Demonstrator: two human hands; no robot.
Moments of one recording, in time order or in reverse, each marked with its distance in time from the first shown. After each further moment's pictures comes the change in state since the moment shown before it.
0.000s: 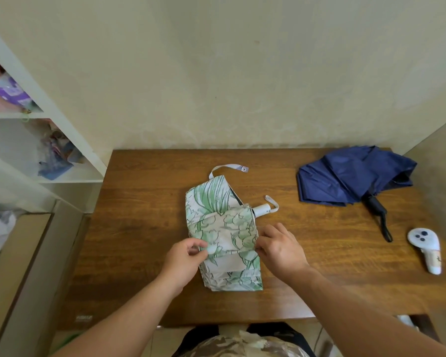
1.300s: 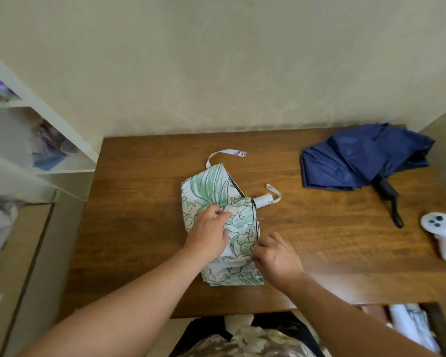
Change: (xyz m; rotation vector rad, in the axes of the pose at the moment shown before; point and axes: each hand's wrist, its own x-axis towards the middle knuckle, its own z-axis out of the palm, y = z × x) left_hand 0.035 0.050 0.049 0.777 -0.087 0.468; right_hand -0.027 0.001 0.039 0.047 -0.153 0.028
